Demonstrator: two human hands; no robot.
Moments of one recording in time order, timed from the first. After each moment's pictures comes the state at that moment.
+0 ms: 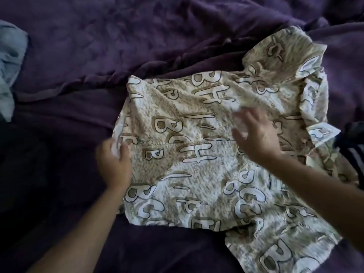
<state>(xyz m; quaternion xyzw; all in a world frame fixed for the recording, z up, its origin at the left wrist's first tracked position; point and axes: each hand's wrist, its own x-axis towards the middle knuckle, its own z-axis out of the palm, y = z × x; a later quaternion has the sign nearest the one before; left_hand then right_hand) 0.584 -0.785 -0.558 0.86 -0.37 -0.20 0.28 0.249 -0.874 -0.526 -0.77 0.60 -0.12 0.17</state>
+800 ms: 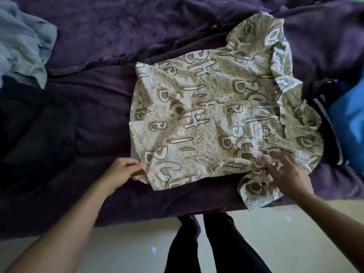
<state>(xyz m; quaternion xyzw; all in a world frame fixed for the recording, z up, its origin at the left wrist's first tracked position) 0.610 -0.622 -0.494 0.73 -0.39 -0.55 0.11 0.142 -0.612 -0.502 -0.59 0.78 -0.03 0.22</state>
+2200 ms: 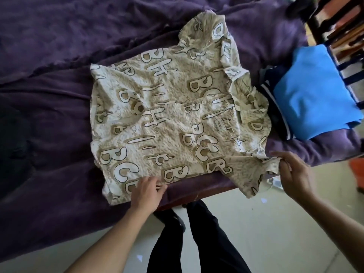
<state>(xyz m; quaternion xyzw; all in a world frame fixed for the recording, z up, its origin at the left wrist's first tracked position) 0.458 -0.547 -0.550 0.68 -0.64 -0.32 -0.13 0.068 -0.544 -0.447 -0.59 0.77 -0.17 0.16</state>
